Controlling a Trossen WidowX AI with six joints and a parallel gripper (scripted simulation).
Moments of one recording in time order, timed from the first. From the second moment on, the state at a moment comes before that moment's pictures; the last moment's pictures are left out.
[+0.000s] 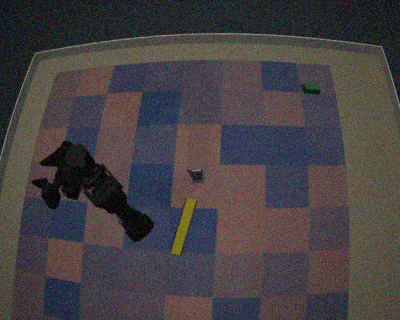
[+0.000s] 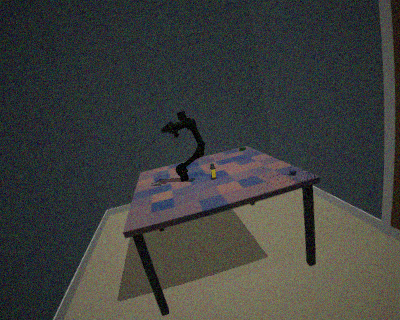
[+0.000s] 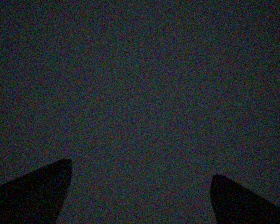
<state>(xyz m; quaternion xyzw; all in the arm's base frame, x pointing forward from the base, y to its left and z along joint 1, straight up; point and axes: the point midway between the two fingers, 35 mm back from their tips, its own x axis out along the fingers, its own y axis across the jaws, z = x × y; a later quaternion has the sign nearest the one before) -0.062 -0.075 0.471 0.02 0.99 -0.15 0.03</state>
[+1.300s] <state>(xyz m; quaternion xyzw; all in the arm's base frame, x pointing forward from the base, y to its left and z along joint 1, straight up) -0.105 0.091 0.432 0.38 0.83 -0.41 0.02</state>
